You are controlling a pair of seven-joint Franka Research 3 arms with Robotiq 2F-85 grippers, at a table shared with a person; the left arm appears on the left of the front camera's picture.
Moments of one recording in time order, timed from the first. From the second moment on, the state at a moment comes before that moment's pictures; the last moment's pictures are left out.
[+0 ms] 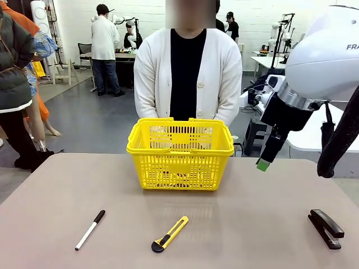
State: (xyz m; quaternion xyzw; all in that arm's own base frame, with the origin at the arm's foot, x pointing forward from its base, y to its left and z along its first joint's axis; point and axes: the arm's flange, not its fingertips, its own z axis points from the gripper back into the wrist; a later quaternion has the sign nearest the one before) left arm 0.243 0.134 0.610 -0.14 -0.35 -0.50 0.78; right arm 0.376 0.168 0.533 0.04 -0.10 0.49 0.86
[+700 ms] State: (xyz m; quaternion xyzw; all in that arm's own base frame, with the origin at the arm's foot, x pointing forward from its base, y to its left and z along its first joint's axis) left arm 0.243 0.134 0.610 -0.14 -0.35 -0.50 0.78; right arm 0.373 0.174 0.543 0.03 -0.11 0.50 0.86
